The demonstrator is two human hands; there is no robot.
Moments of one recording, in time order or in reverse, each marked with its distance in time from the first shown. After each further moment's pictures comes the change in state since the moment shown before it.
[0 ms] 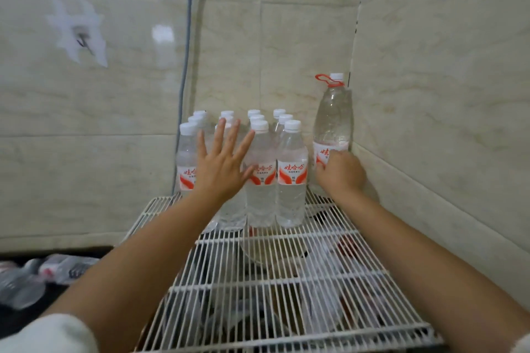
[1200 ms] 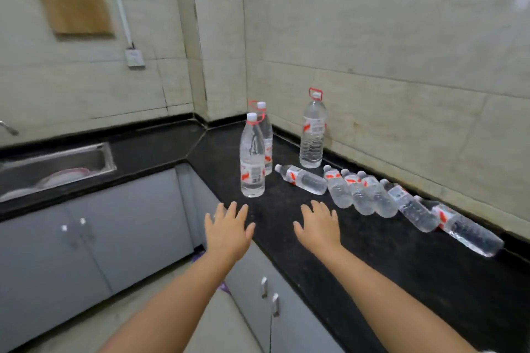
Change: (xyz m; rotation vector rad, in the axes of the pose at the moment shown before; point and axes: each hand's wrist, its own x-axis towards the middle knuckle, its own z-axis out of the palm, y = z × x) left_hand -0.598 -0.476 -0.123 0.127 -0.559 -1.155; right_hand -0.557 -0.538 0.132 0.168 -0.671 -1.138
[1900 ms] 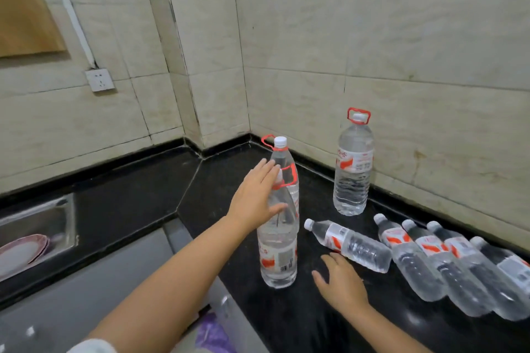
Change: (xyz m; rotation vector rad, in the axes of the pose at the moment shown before) left_hand 0.347 -0.029 -0.050 -0.152 0.214 0.467; right_hand 0.264 -0.022 0.097 0.247 -0.098 0.086
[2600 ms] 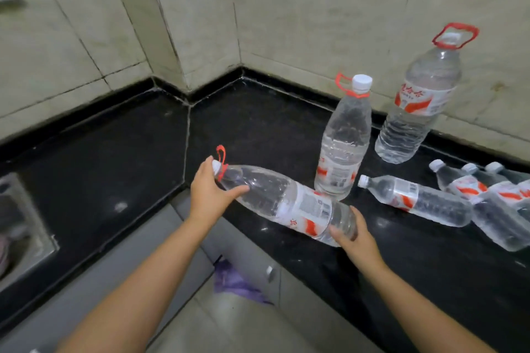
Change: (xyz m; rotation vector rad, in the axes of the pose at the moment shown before) left_hand 0.013 -0.266 0.072 -0.678 0.049 -0.412; right_hand 0.087 -0.116 0.091 0.808 0.095 0.467
